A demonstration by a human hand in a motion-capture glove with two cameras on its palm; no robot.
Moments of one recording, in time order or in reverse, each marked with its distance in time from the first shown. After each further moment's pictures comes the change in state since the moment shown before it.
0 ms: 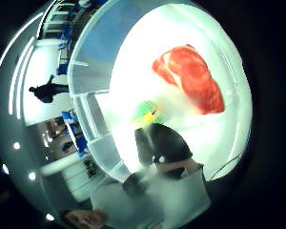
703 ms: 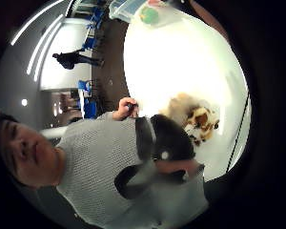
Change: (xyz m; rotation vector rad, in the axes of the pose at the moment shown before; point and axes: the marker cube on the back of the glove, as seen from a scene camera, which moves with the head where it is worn) arm 0.070 0.396 0.086 0.035 -0.148 -0.241
